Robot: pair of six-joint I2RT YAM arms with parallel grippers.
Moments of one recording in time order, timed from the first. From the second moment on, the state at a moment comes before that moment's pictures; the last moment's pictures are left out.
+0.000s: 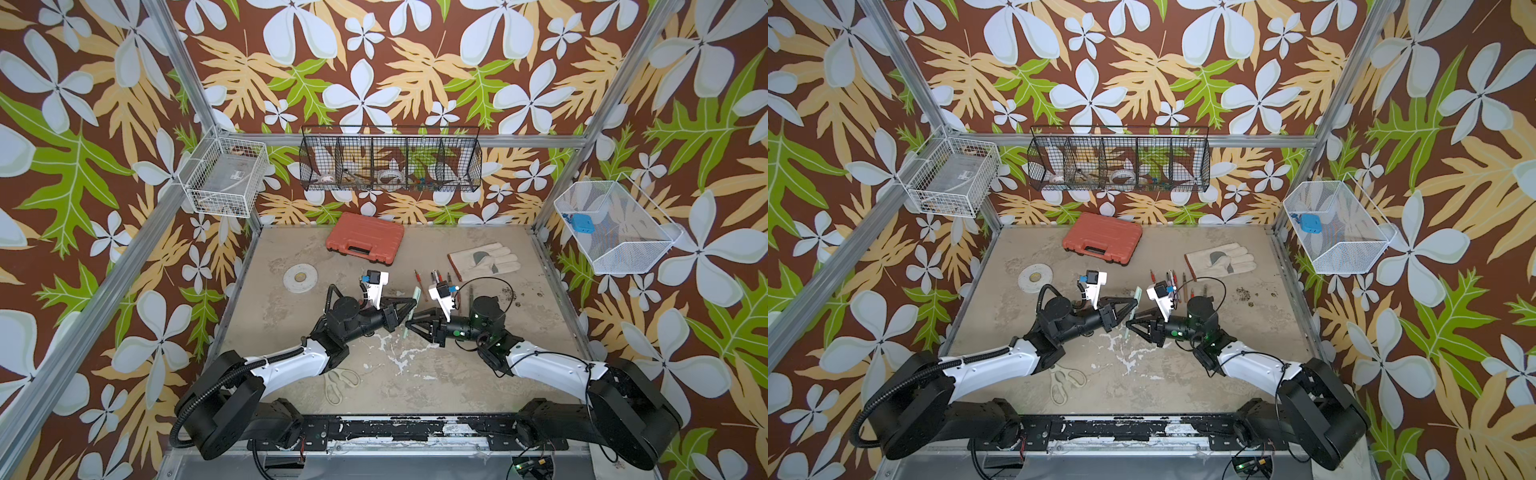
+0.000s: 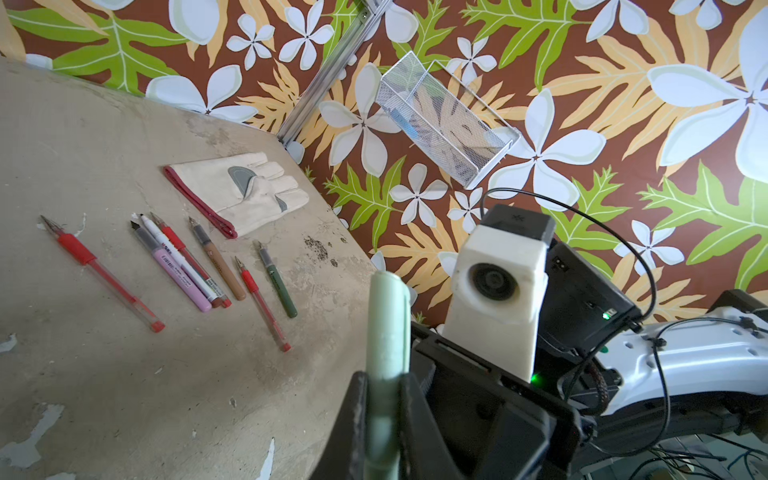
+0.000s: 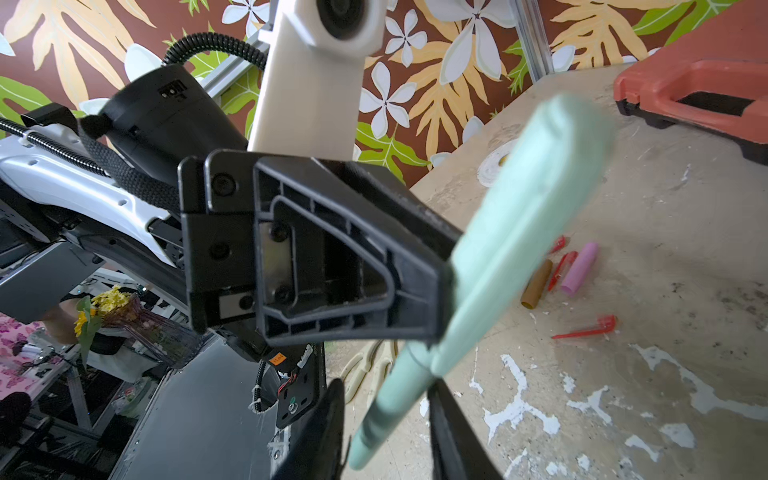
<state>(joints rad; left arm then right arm) -0.72 1.33 0.53 0.80 0.37 -0.75 0.60 1.29 0.47 0.70 -0.76 0.51</state>
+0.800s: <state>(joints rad) -0.70 1.21 0.50 0.84 0.39 -0.71 0.61 1.26 0.47 0.67 -0.77 0.43</state>
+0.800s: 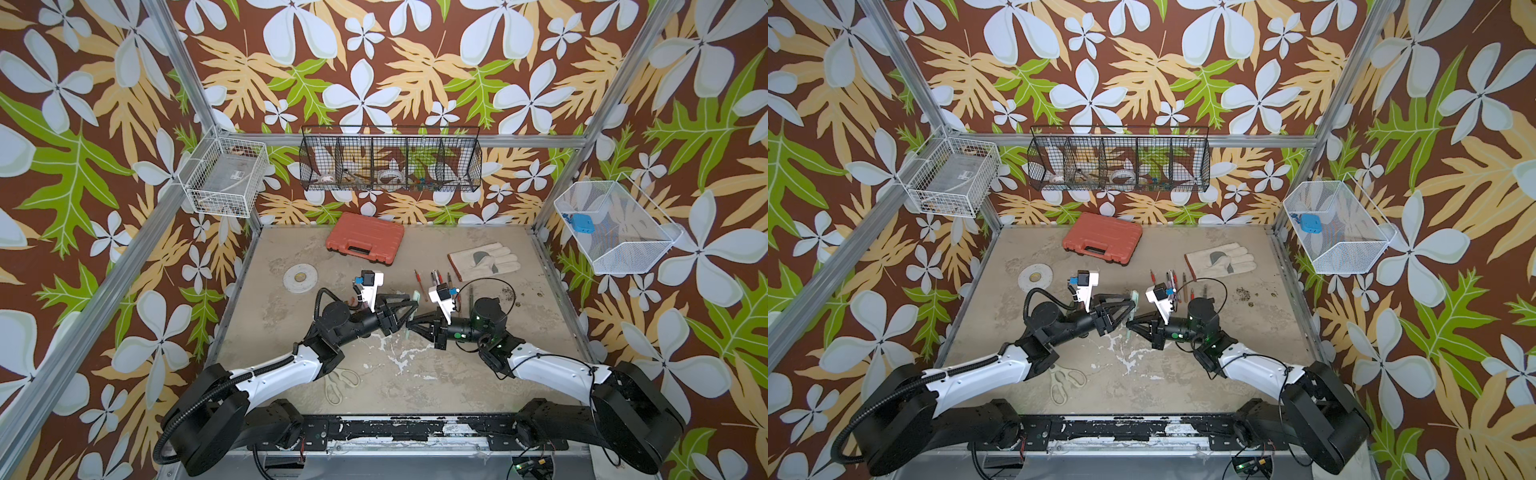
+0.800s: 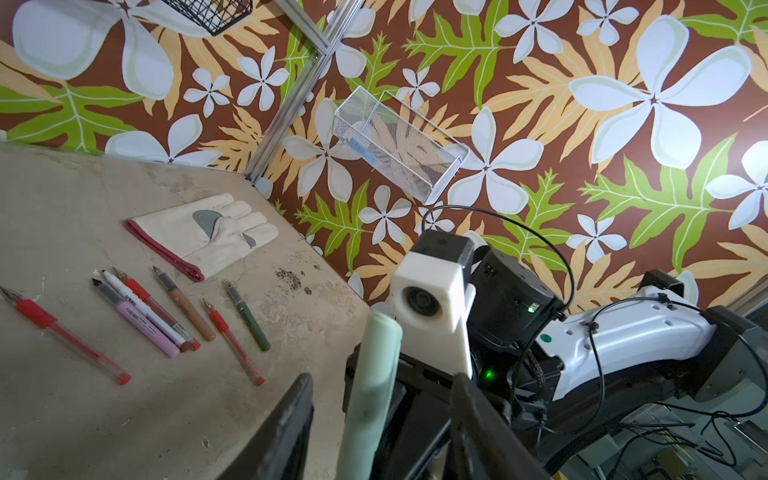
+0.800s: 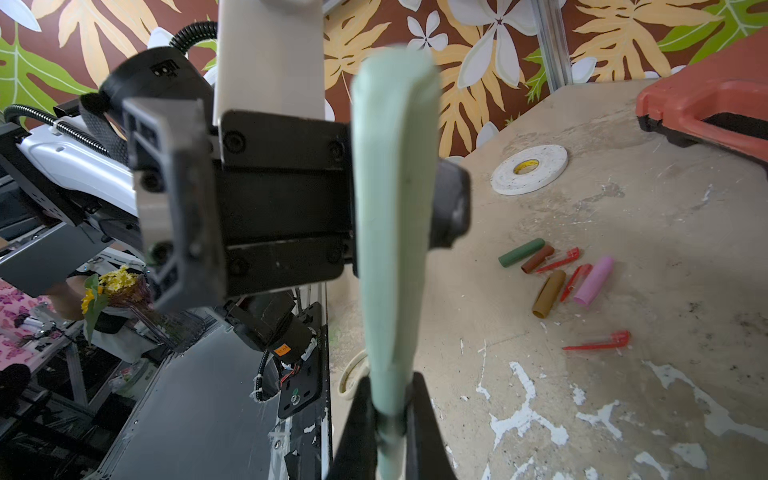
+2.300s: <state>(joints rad) -0.70 1.26 0.36 1.11 0.40 -0.86 0.67 1.33 0.49 0.70 -0.87 0.43</state>
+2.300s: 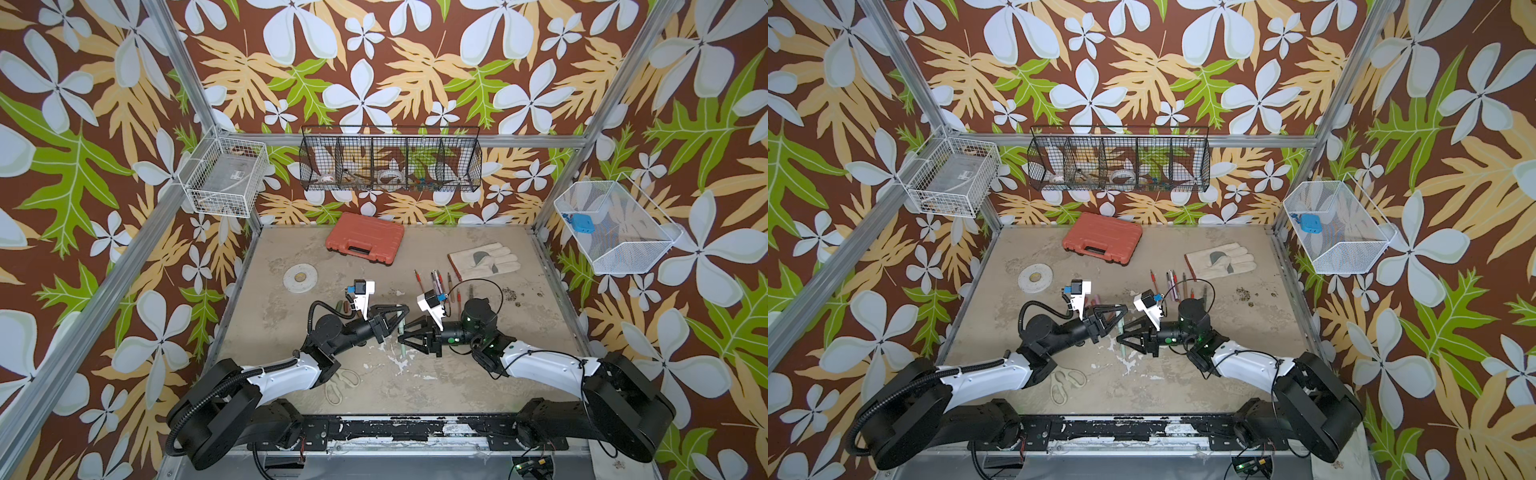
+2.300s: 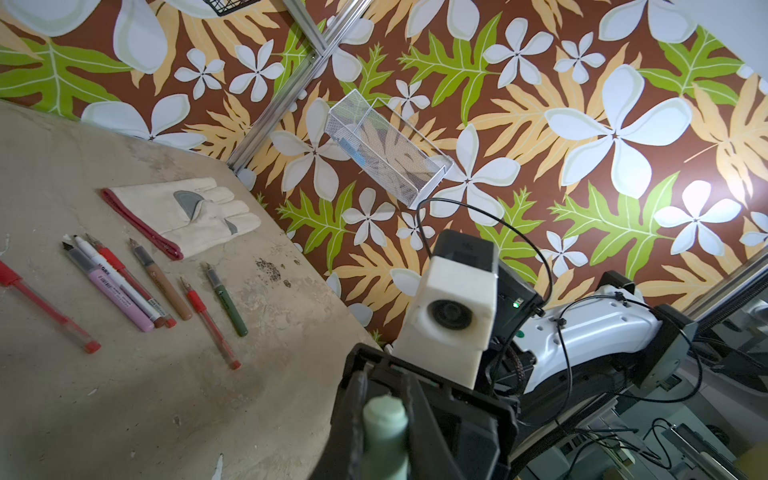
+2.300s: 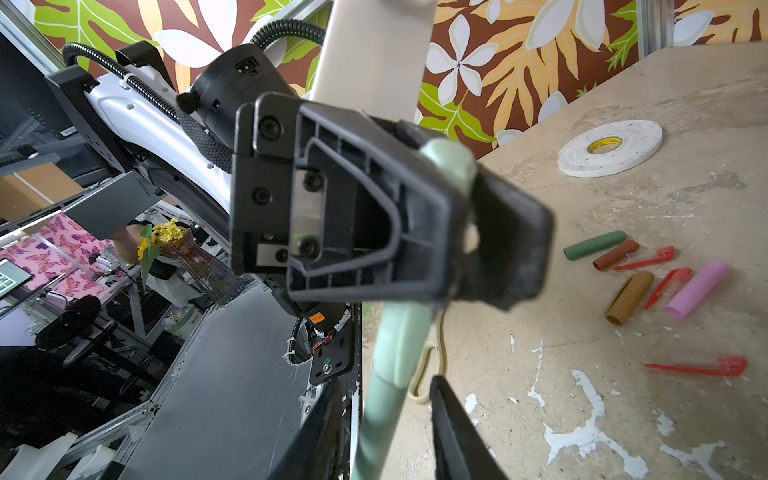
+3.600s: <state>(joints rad) -0.71 1.14 0.33 1.04 0.25 -0.81 0.85 1.10 0.49 0.43 -0.30 0.14</state>
